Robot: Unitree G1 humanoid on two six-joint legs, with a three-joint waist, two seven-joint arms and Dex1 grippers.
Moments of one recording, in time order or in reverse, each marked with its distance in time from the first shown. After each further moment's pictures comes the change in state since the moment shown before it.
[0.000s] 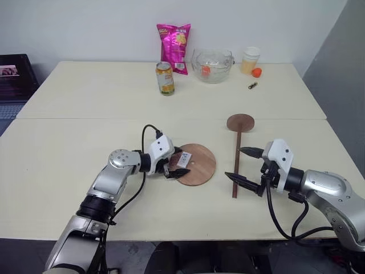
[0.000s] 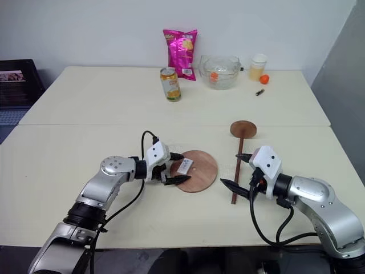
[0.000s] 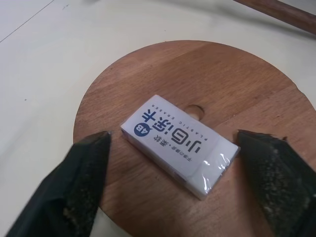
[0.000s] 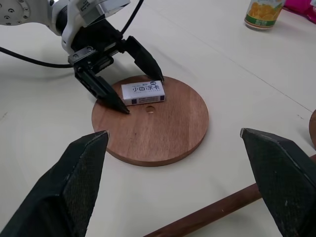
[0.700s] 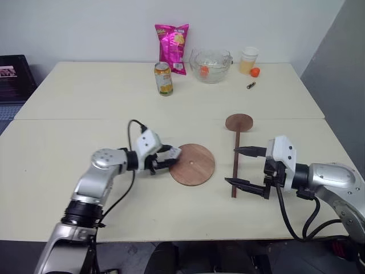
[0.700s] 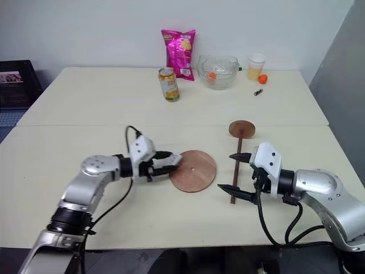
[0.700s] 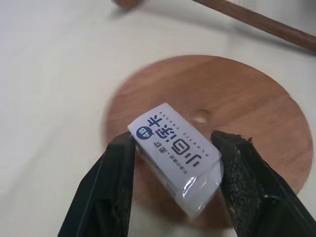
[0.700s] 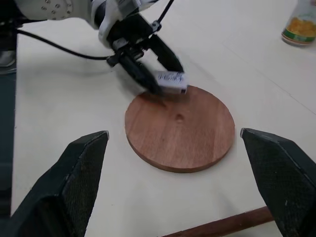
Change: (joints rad) left arm 0.100 0.095 0.197 -0.160 -0.088 0.081 0.054; right arm -0.084 -0.094 -0.012 0.000 0.081 -0.007 0.179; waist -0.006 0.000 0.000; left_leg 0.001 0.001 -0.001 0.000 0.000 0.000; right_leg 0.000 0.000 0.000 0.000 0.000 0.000
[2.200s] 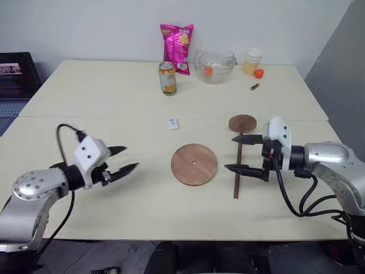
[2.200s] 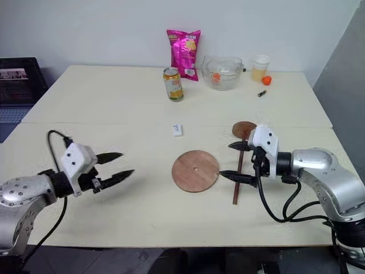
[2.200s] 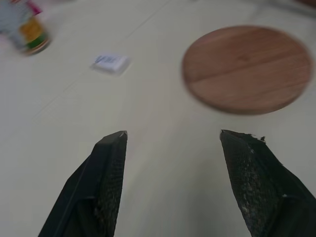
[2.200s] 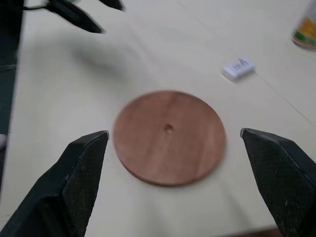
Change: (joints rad) left arm 0.374 0.298 0.256 -0.478 -0.227 0.121 0.032; right arm -0.224 -0.004 0.040 0.196 -0.001 0.197 -0.024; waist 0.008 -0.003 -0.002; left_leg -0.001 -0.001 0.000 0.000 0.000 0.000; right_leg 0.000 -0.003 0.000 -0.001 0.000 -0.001
